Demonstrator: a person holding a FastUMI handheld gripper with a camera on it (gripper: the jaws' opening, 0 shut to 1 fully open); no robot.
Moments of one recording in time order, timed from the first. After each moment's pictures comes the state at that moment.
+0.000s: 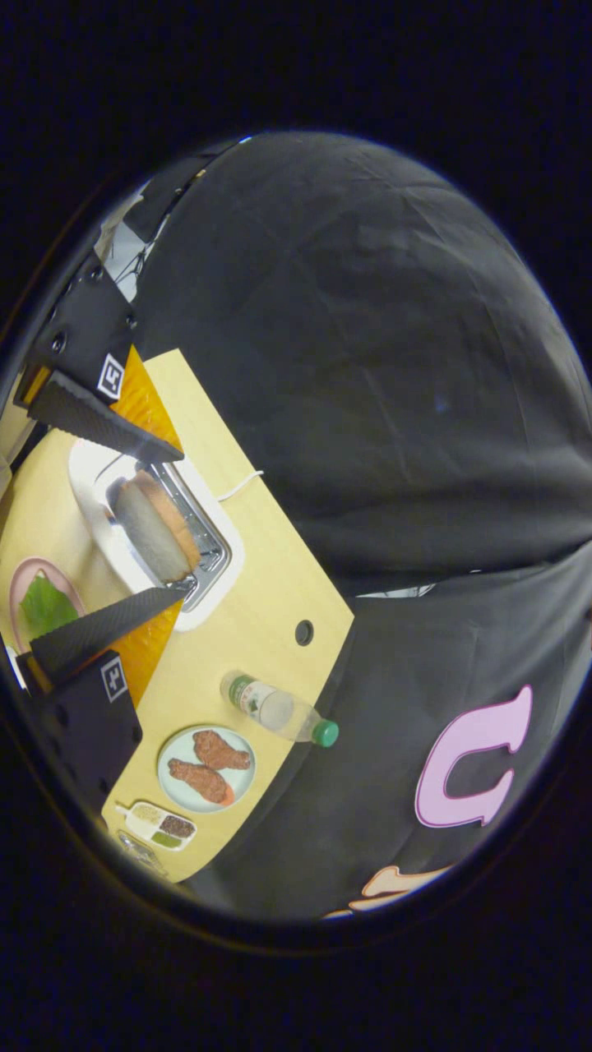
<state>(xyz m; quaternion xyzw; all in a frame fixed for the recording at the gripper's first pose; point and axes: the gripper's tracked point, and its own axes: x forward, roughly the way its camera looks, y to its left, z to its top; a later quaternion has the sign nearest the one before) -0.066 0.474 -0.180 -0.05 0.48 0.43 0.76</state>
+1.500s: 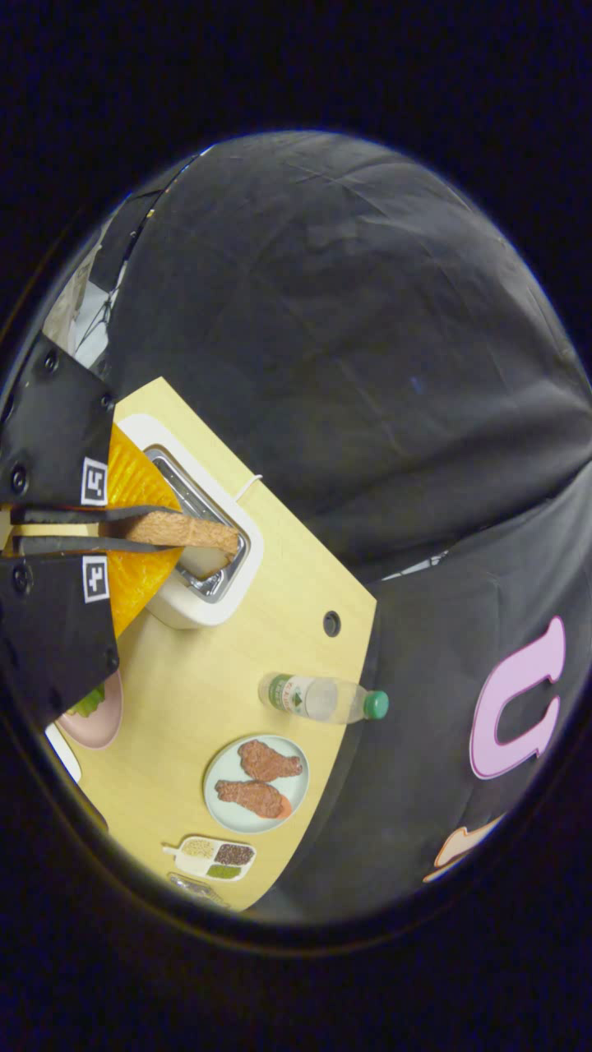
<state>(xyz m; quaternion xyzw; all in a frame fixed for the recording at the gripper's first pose) -0.066 0.436 -0.169 0.06 0.52 0.41 0.75</state>
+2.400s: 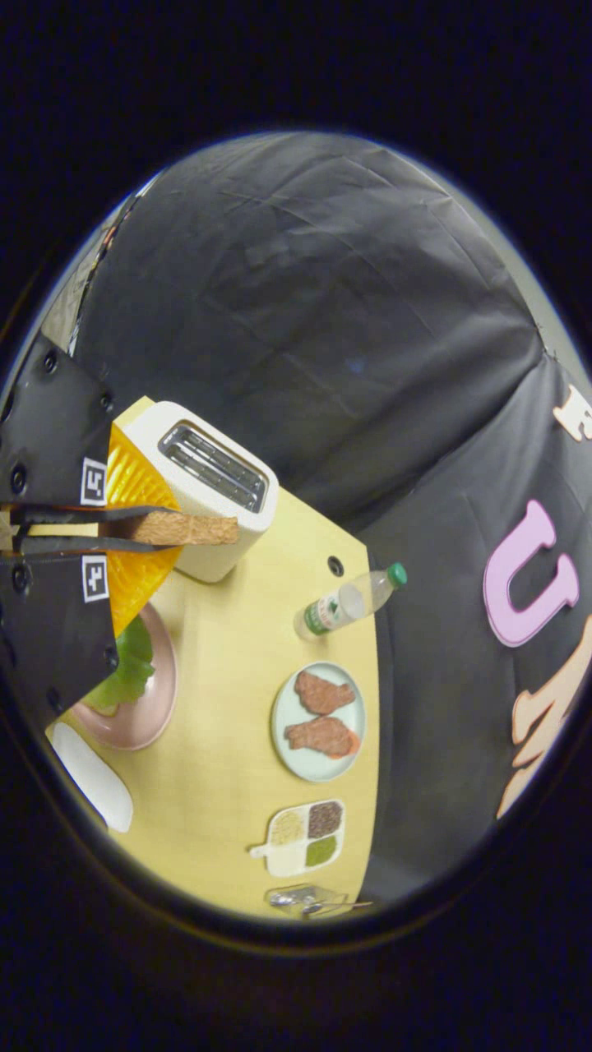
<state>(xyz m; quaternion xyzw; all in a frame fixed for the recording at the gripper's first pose) -0.079 0.312 -0.192 0.18 0.54 0.33 0.76</state>
